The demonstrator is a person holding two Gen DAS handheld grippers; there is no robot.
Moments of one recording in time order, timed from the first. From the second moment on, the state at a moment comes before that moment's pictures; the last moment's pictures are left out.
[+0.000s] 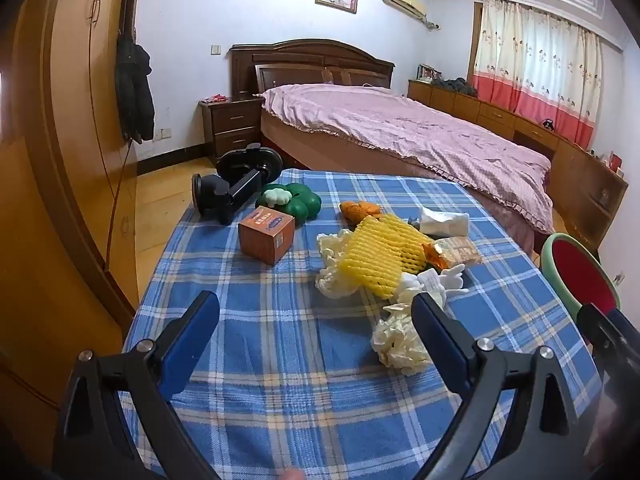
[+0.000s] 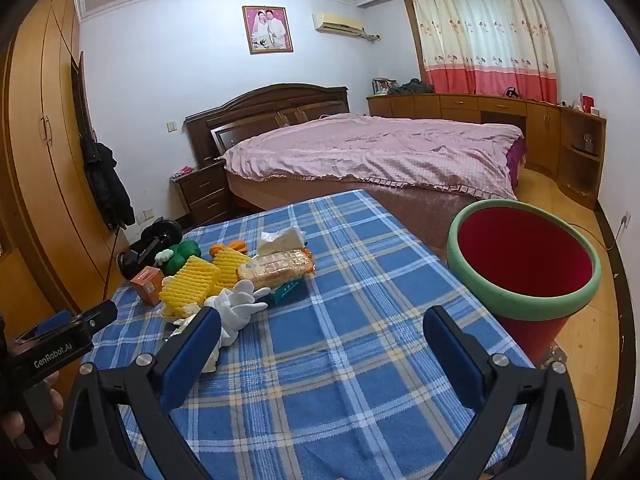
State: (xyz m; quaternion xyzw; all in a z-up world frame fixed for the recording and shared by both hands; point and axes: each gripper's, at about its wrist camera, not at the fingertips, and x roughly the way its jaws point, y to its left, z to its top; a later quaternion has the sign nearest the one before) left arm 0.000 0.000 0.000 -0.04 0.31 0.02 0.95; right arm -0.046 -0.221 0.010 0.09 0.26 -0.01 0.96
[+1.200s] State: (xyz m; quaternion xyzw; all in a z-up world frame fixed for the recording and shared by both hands) left arm 0.000 0.015 0.000 -0.06 0.31 0.02 0.95; right arm -0.048 -0.221 0.003 0.09 0.27 -0.01 0.96
